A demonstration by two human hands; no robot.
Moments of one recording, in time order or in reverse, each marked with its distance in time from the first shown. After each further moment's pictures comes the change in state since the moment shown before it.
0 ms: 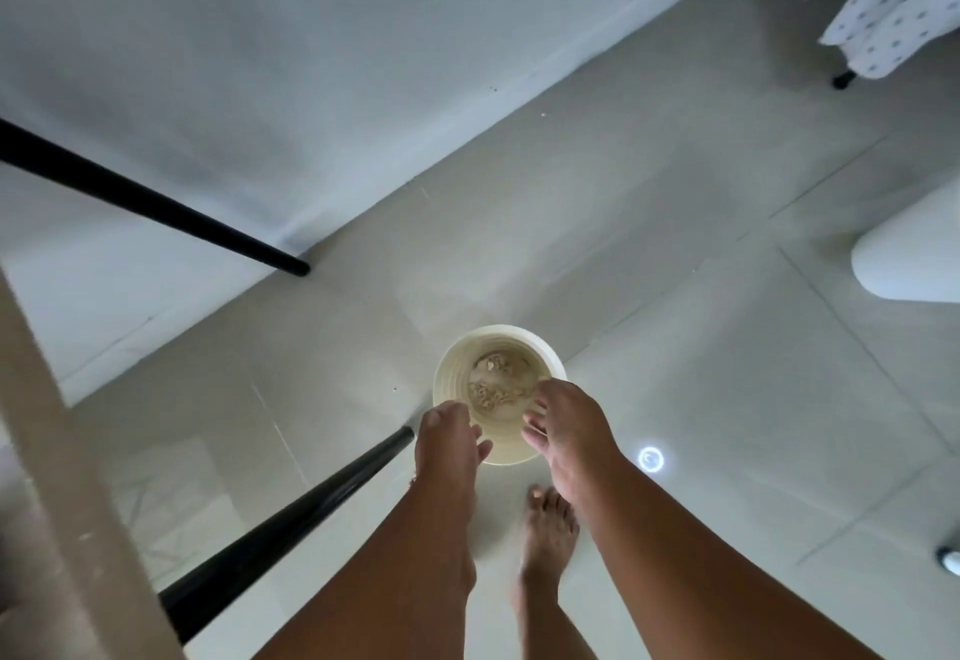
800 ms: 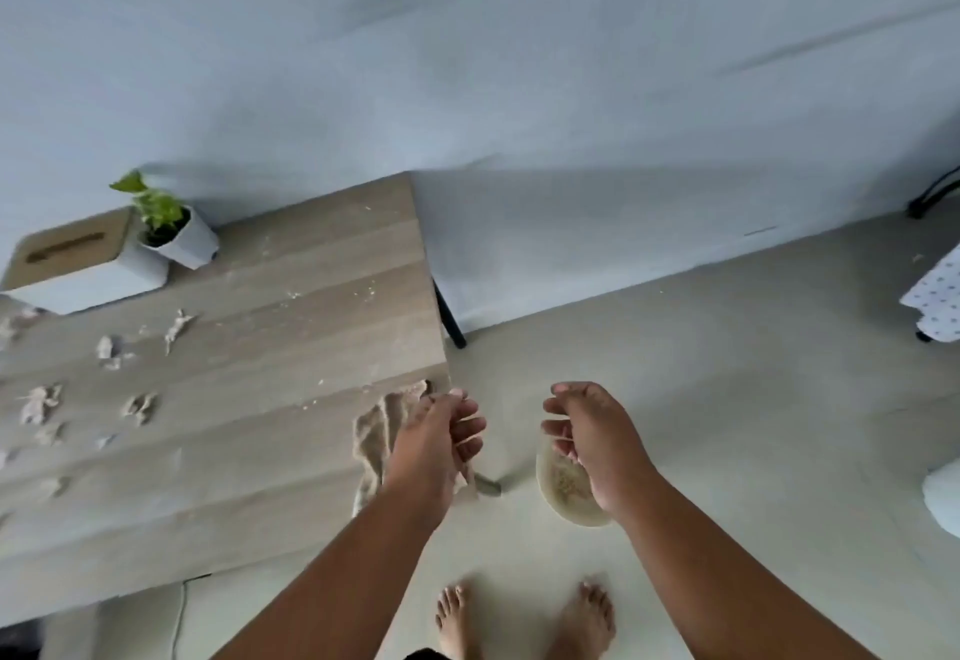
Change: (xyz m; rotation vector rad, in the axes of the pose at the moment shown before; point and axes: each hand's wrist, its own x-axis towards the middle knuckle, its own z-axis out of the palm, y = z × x) left_hand -0.311 0.131 -0.201 -0.457 -0.059 0.378; right_hand -0.318 -0.063 0.042 -0.374 -0.451 -0.450
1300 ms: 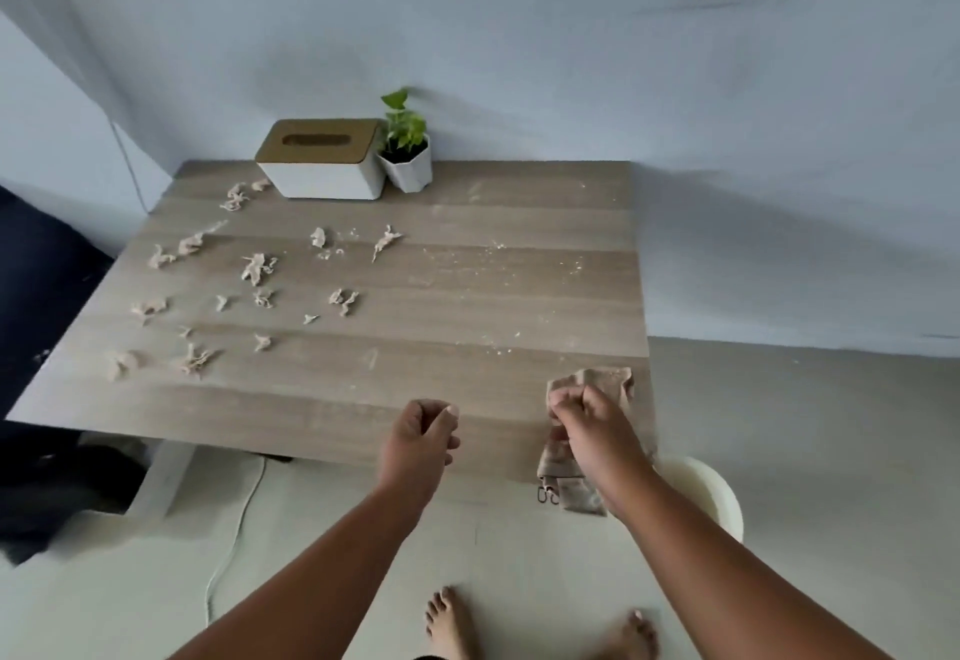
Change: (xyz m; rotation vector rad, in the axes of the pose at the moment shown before) left_hand 0.001 0.021 -0.274 0.248 0.277 0.237; right_hand -0.055 0.058 0.217 -0.533 -0.216 -0.205
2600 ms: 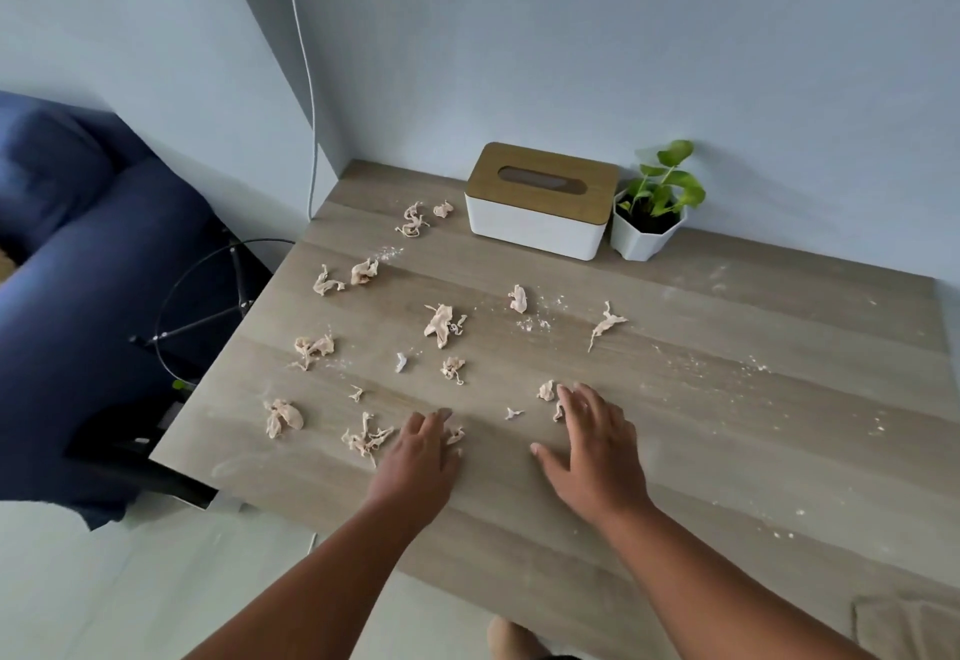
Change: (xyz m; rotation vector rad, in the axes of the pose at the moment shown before) left_hand 0.231 -0.002 -0.284 0.828 0.022 0.239; right_hand 0.135 -0.075 0.330 -1.049 -0.026 -0.720
